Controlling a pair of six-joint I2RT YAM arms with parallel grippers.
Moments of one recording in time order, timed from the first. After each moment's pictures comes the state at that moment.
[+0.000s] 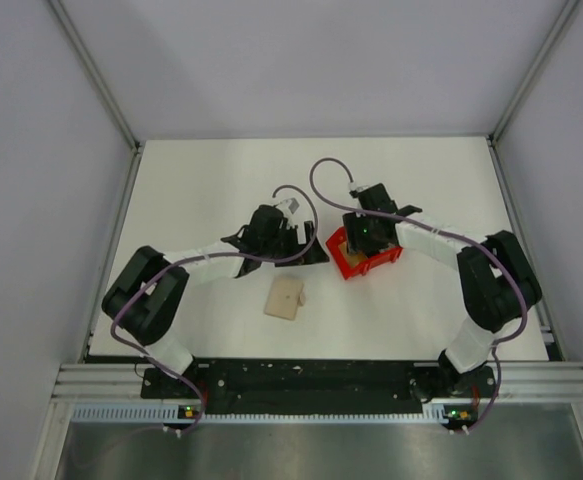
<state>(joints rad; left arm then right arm) -0.61 1.64 0.85 0.13 0.34 -0.67 0.49 1.69 1.07 -0.38 -0.01 0.26</state>
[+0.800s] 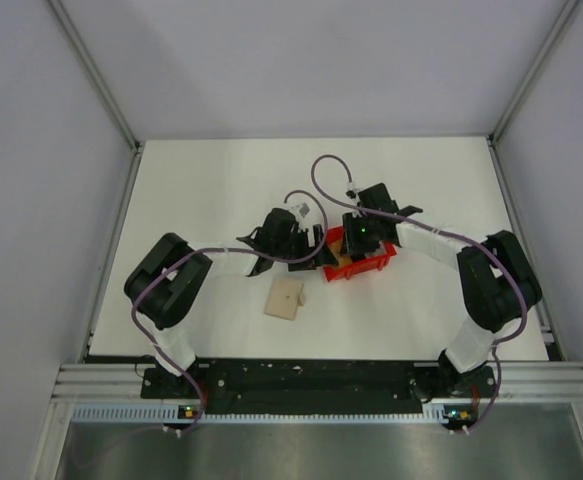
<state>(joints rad) -0.65 1.80 0.90 0.23 0.39 -0.77 0.49 1.70 1.06 -0.35 -0.19 0.33</state>
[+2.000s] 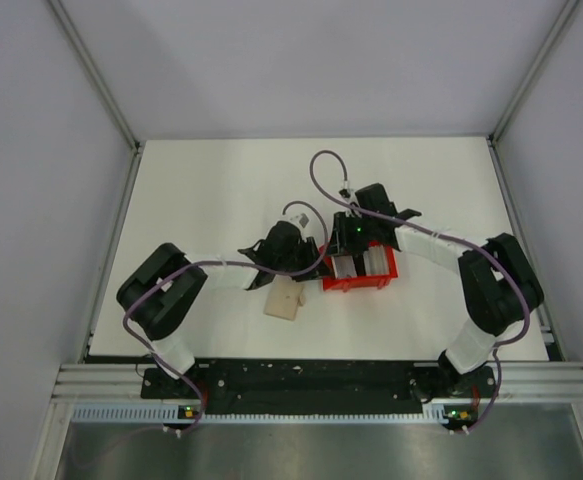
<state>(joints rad) -0.72 1.74 0.83 0.25 0.27 -0.88 0.51 1.67 1.04 -0.24 -0.39 0.44</state>
